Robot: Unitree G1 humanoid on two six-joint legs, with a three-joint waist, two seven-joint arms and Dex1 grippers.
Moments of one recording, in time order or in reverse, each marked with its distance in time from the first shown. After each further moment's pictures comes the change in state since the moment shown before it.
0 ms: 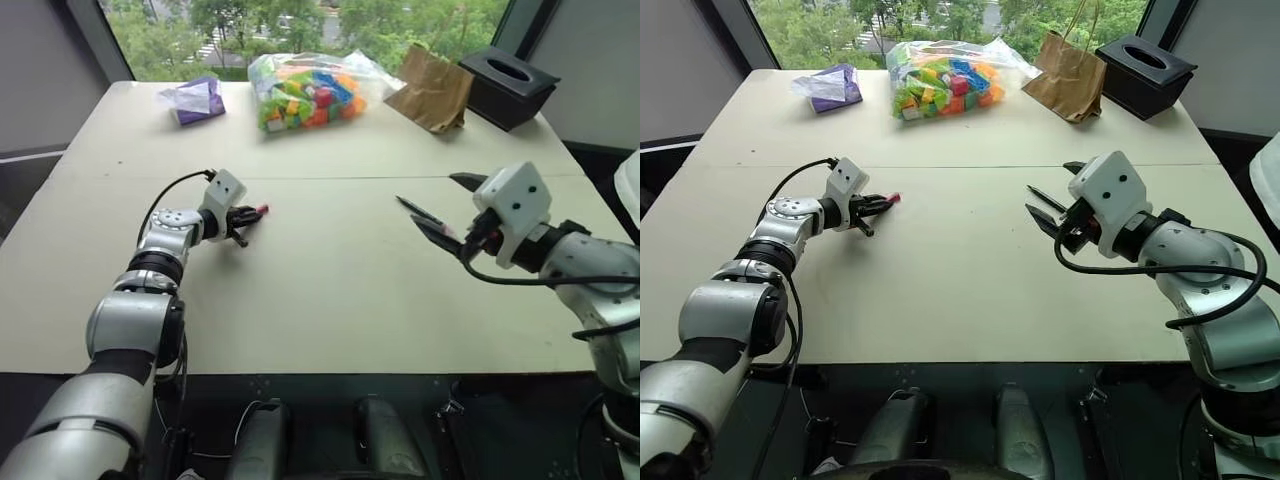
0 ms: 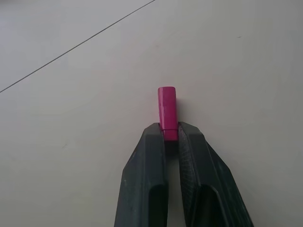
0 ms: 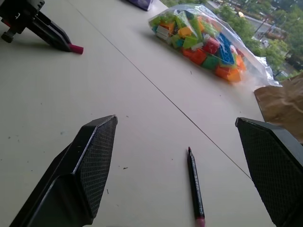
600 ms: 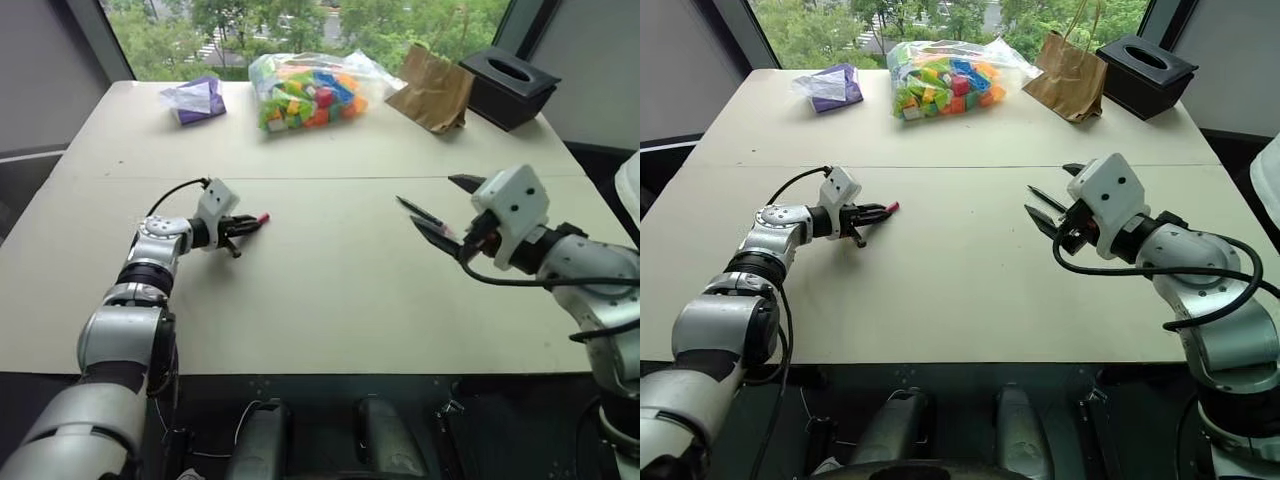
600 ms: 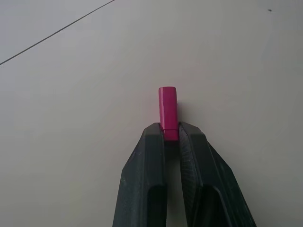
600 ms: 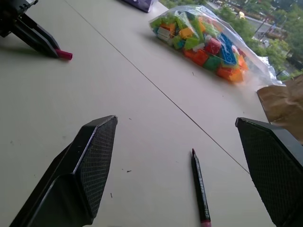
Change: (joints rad) left arm 0.111 0.035 0.025 -0.142 -0.059 -0.035 -0.235; right arm 0.010 0.035 0.018 0.020 -0.011 -0.025 -0.012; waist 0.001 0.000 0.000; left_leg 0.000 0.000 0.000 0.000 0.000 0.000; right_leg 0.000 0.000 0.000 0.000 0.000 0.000
